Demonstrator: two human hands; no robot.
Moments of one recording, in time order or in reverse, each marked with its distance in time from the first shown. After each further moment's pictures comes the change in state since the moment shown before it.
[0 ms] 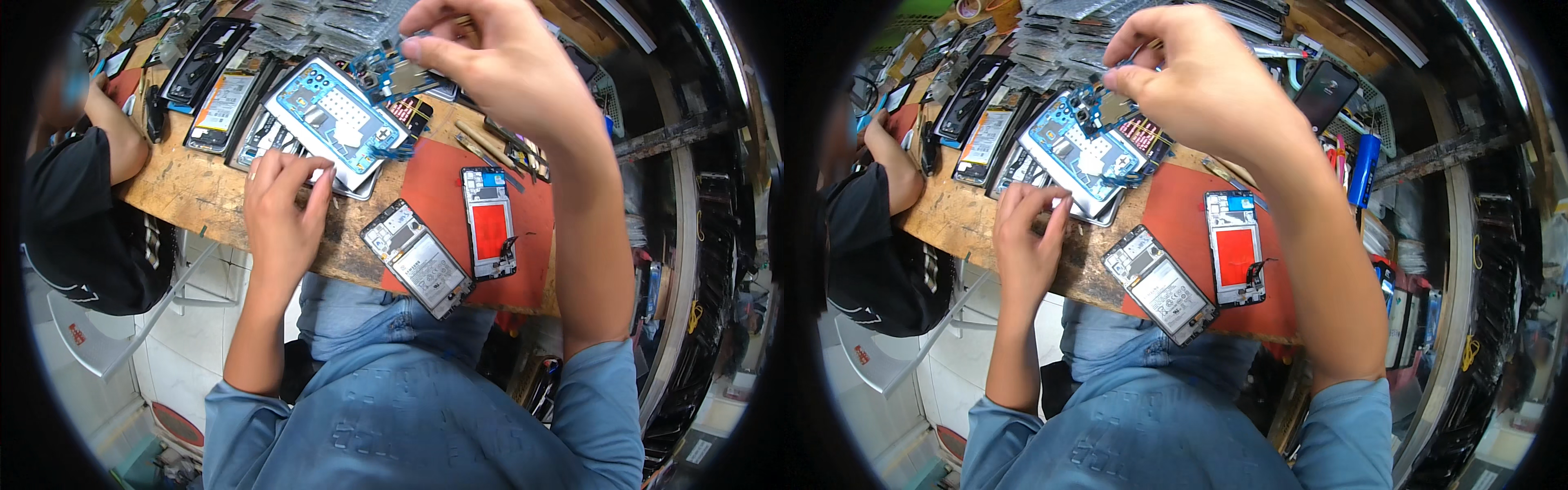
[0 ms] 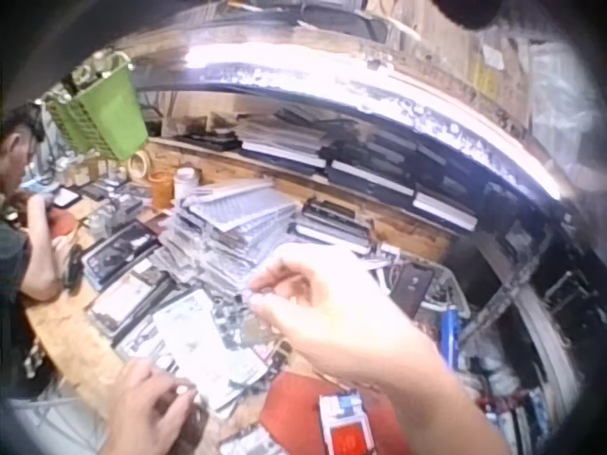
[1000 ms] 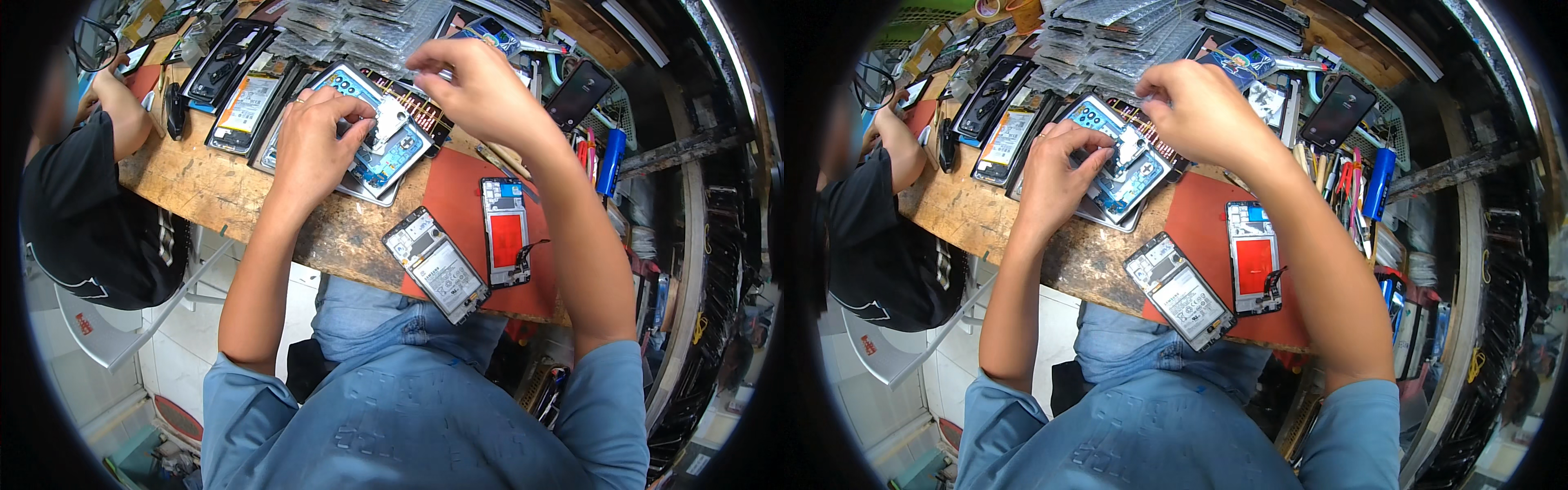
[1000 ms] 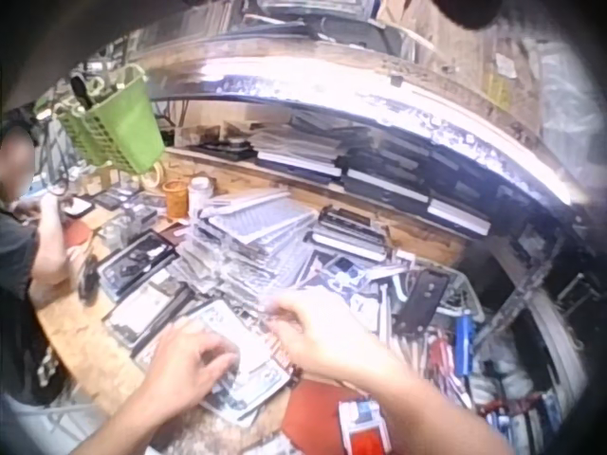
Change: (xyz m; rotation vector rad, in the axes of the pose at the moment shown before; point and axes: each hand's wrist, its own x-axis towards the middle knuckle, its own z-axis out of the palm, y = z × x) left_hand 0.079 -0.019 0.021 0.035 -0.158 0.111; right_hand 0.015 0.051 0.030 -0.271 -0.063 -0.056
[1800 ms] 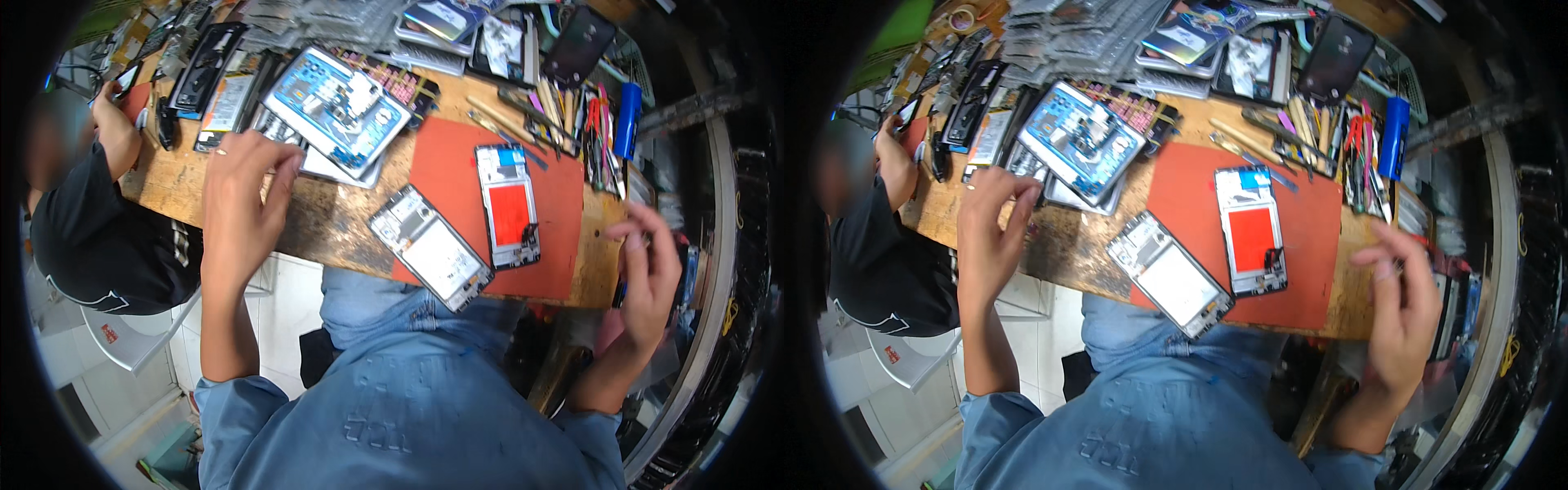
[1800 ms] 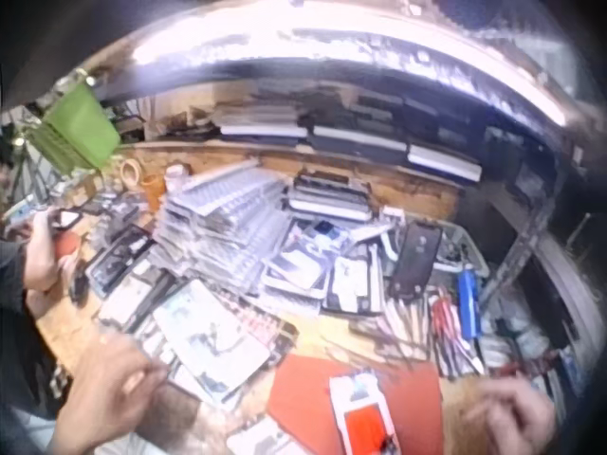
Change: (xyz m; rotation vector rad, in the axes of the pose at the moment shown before) left_hand -0.046 0.032 -0.068 0.194 -0.146 0.100; right_hand -0.277 -0.026 -0.078 0.175 0.443 0.690
